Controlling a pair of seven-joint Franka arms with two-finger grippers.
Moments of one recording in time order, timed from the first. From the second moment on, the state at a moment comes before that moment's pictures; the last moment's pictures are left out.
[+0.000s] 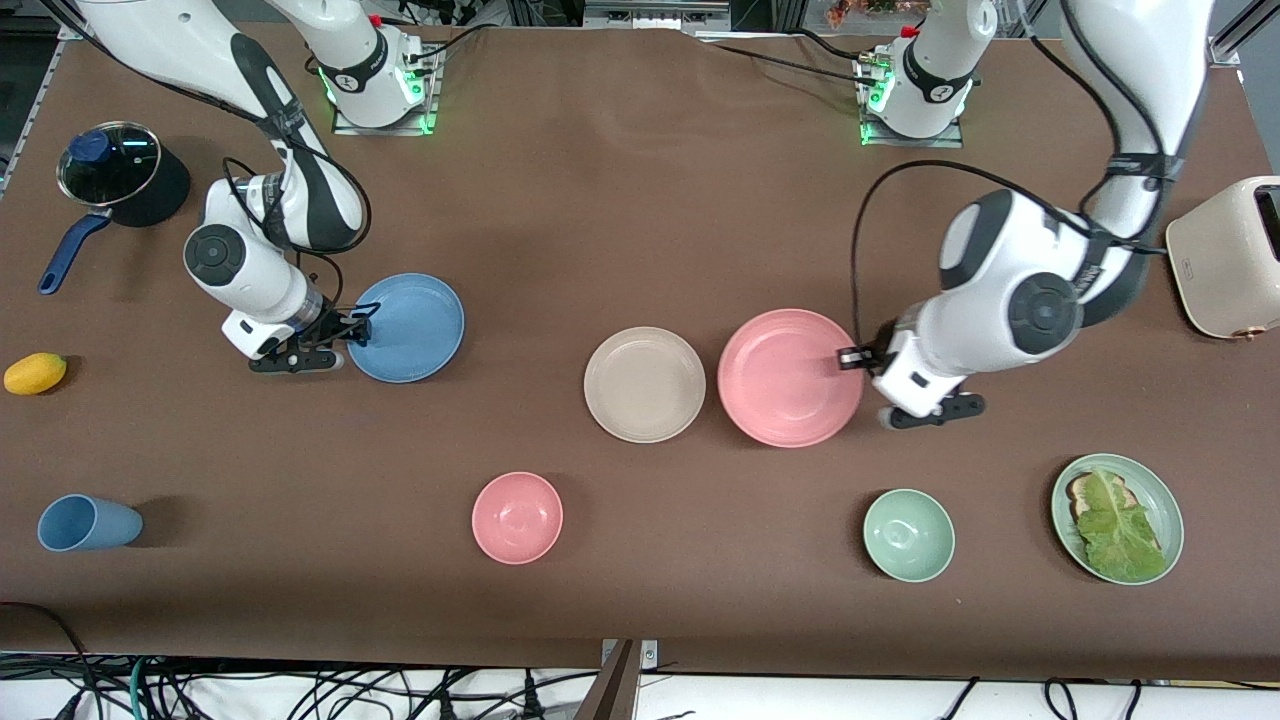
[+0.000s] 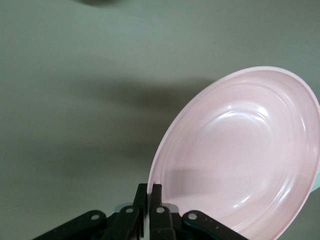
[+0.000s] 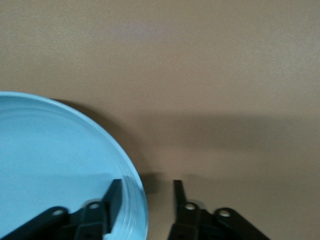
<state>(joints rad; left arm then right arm) 0.06 0.48 -0.46 -1.65 -0.02 1.95 -0.57 0.09 0.34 -0.03 -2.29 -0.06 2.59 0.03</state>
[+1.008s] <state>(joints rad) -0.24 0.73 -0.37 -1.47 -0.02 2.09 -0.71 0.09 0.33 -0.03 -2.29 -0.06 2.57 0.04</state>
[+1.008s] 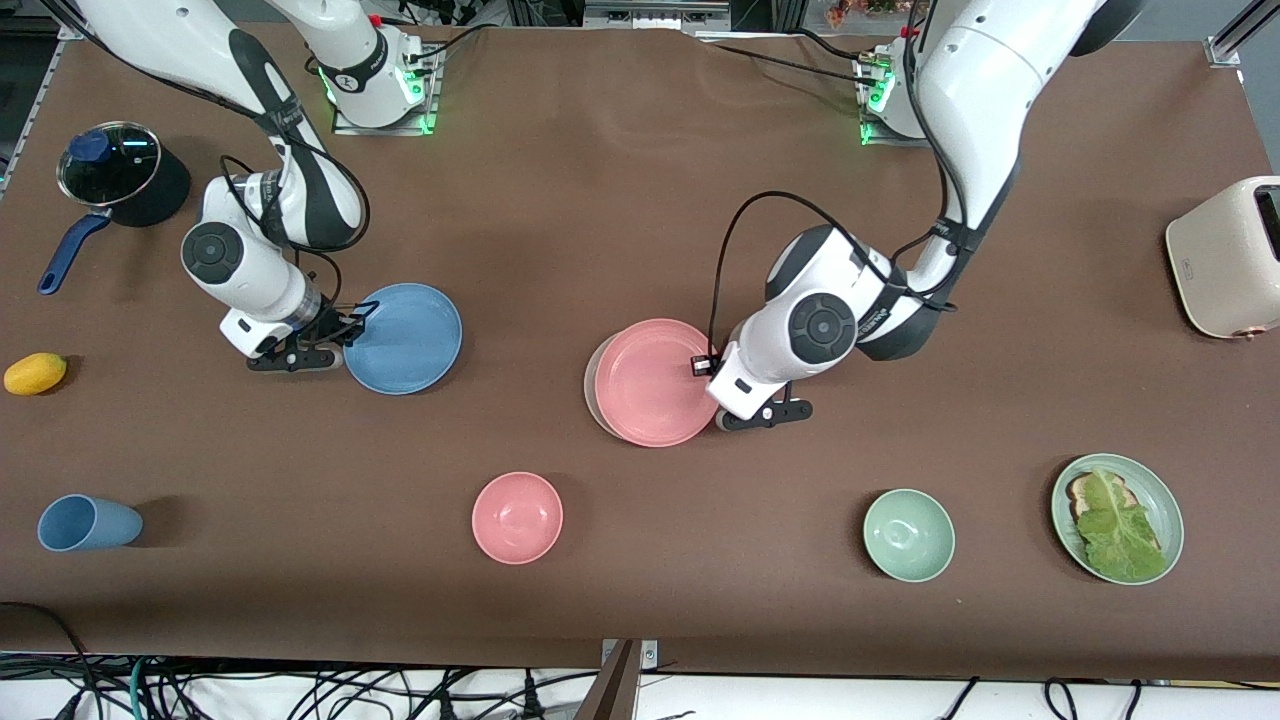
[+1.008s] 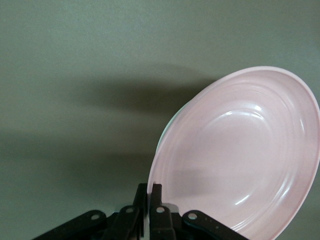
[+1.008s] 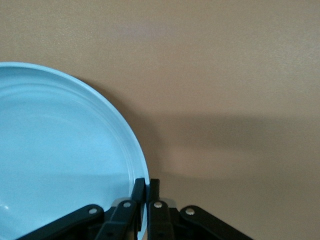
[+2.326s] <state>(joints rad) -0.25 0.76 -0.32 -1.45 0.04 2.10 -0.71 0.24 0.35 0.06 -1.64 0.13 1.90 0.15</state>
